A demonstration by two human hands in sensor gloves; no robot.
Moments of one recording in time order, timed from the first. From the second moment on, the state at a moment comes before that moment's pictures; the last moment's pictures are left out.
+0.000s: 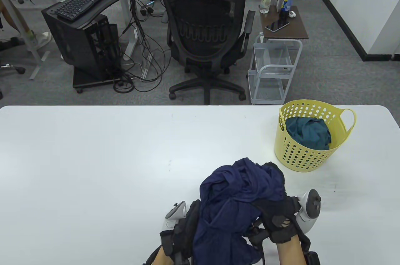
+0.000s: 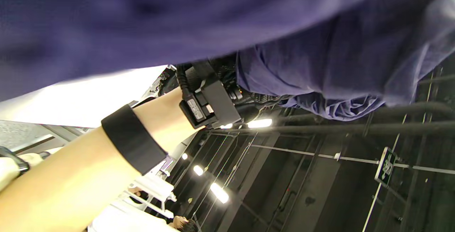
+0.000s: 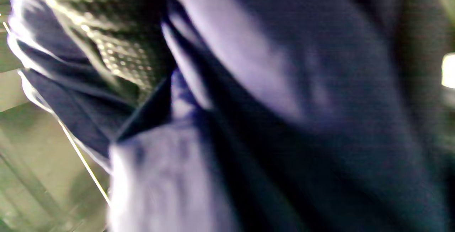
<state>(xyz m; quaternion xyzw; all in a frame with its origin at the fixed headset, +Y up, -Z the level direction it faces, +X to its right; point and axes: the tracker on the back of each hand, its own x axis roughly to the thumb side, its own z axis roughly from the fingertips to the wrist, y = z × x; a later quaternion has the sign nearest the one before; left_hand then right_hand) -0.067 -0.804 -0.278 -0.45 -0.23 0.79 0.36 0.188 -0.708 -0.302 0.16 -0.07 0.60 0.78</state>
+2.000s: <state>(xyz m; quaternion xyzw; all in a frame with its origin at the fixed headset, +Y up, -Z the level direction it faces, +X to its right) -0.155 -0.727 -0.290 0.02 -0.18 0.51 0.84 0.147 -0.699 -0.294 0.12 -0.03 0.76 0.63</state>
